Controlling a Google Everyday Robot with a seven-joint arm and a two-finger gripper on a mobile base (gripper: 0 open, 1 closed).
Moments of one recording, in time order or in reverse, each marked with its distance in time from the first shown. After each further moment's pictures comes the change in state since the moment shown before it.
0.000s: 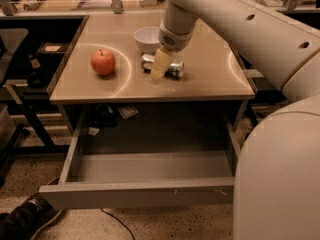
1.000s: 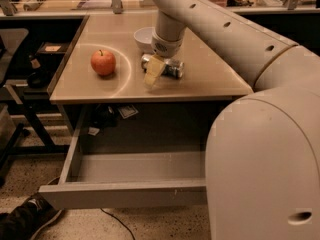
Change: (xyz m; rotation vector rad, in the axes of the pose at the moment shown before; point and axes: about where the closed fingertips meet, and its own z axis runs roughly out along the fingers) arm -0.014 0.001 0.045 -0.074 0.028 -0.023
